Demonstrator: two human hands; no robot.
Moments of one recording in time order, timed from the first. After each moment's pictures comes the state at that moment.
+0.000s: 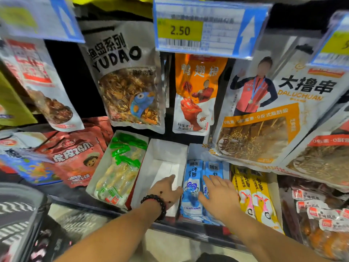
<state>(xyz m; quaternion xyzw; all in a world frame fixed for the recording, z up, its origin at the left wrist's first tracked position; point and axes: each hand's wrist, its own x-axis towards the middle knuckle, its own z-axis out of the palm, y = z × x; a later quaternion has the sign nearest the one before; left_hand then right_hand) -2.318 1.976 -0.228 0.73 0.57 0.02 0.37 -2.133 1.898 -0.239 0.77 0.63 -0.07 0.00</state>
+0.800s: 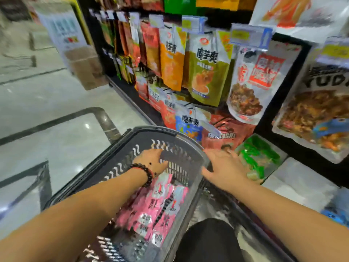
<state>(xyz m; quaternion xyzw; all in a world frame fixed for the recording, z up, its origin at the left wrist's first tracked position) -2.757 1.902 -0.133 0.58 0.80 0.03 0.15 -2.502 1.953 -0.109 0.44 0.90 -0.04 -0.07</state>
